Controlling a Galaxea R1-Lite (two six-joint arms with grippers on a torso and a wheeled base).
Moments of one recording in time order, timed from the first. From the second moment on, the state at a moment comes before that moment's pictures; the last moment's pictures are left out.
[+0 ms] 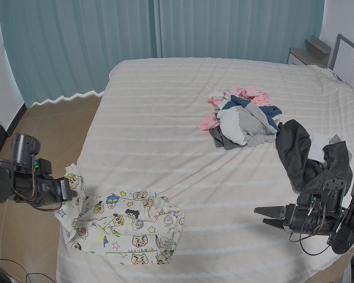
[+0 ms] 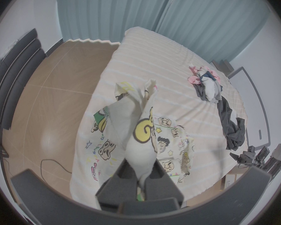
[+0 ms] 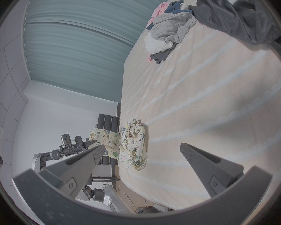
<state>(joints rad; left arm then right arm) -0.03 1.57 -0.67 -0.05 -0.18 -0.29 0.23 1.99 -0.02 -1.53 0.57 0.81</state>
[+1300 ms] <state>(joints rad) -0.68 1.97 -0.65 -0.50 0.17 -0.56 0.23 1.97 -0.02 -1.53 0.57 0.82</state>
